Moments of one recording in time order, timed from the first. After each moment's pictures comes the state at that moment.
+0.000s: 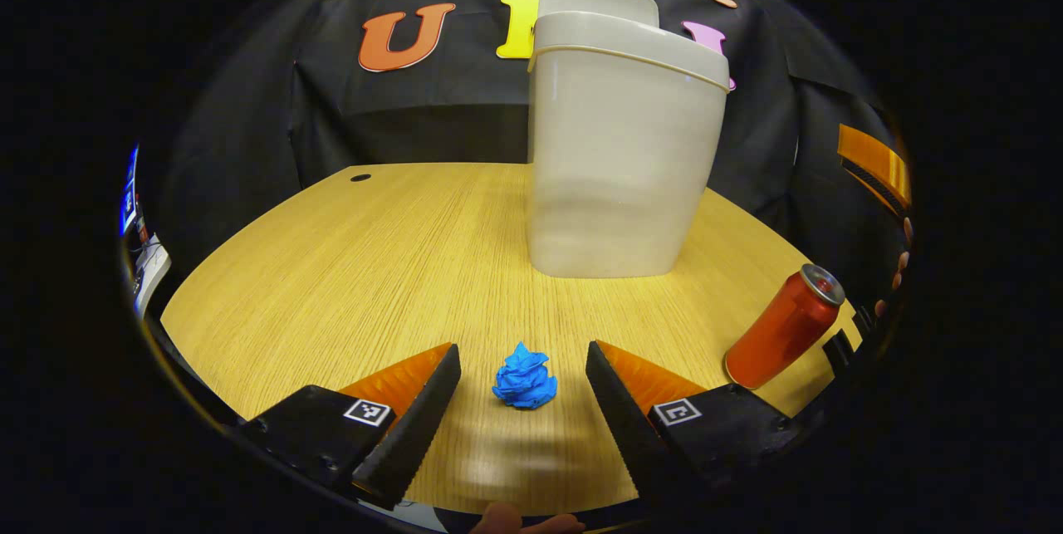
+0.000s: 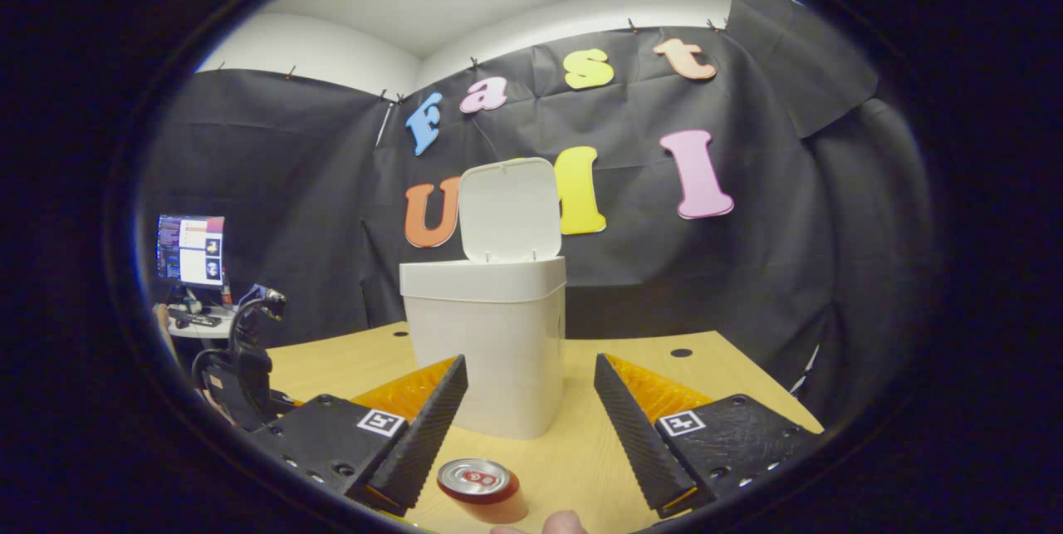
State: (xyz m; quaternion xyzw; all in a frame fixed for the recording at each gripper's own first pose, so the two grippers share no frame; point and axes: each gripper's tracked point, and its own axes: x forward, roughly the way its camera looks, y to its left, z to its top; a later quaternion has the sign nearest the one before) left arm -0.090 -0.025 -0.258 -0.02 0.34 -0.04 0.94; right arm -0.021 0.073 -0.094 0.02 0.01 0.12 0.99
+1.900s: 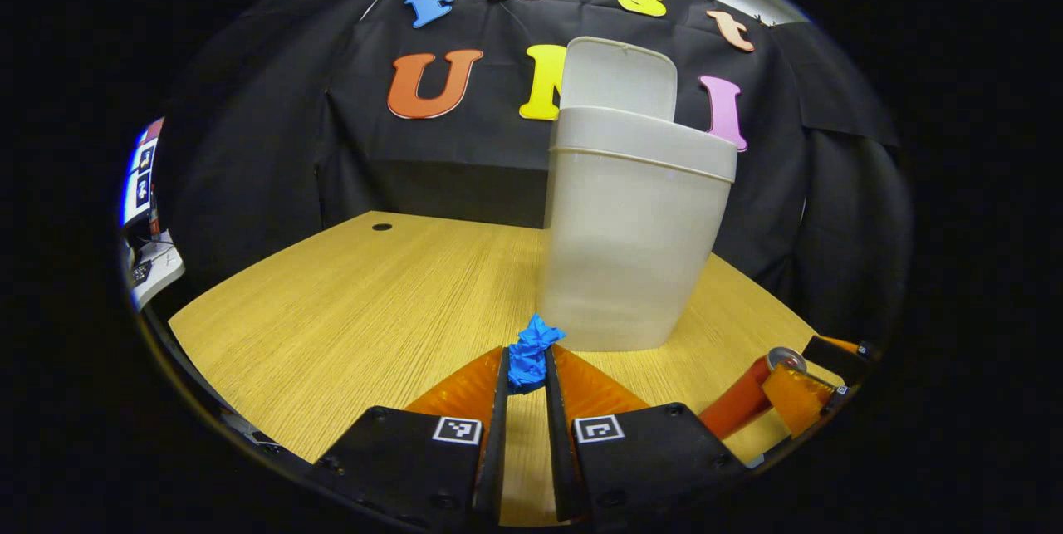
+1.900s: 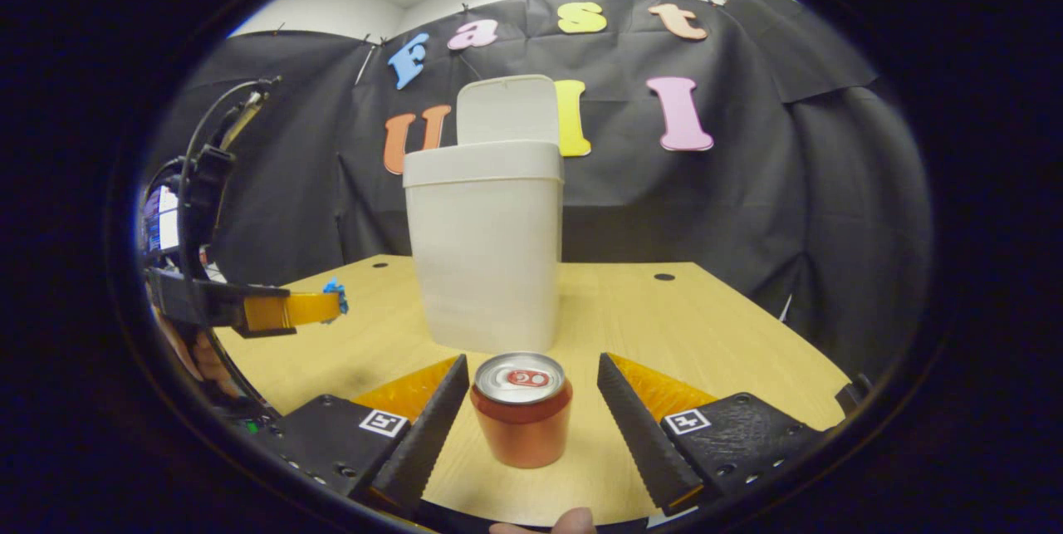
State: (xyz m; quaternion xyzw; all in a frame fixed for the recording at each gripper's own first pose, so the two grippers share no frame) left arm -0.063 -0.014 -0.168 -0.05 0.22 -0.01 0.97; right arm -0.058 0.103 -0.208 0.00 0.13 0.05 0.99
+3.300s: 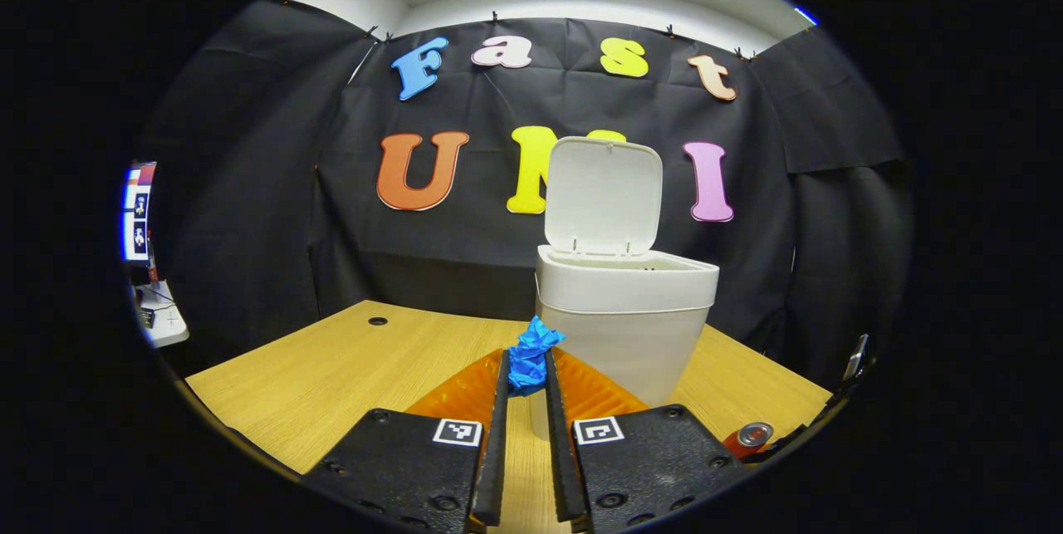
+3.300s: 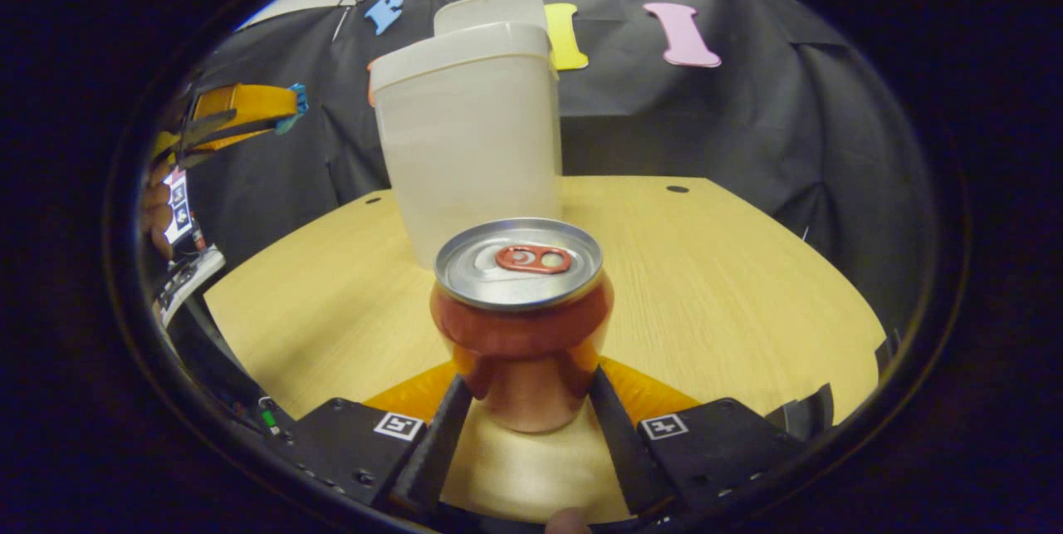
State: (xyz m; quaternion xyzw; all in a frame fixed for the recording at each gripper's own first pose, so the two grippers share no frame) left arm -0.009 -0.006 -0.058 -0.03 0.09 -0.01 1.00; right arm -0.048 0.096 -0.267 0.02 0.24 0.06 0.97
